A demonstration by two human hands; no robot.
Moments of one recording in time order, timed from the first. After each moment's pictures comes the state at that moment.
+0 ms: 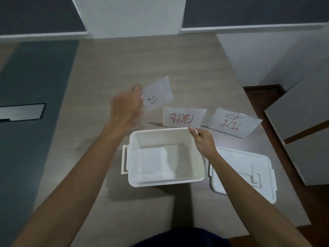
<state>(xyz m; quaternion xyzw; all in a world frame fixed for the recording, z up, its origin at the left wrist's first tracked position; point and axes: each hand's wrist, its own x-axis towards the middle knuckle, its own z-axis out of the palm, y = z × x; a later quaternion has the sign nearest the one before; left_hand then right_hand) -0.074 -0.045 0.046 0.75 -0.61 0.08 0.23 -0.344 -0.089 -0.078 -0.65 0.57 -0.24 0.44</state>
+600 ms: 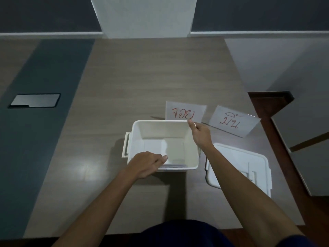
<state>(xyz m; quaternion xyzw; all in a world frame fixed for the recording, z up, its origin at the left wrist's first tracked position) -0.168 0.099 -0.034 0.70 -0.64 -0.31 0.04 -0.341 -0.084 -0.075 -0.64 0.58 -0.25 0.44</state>
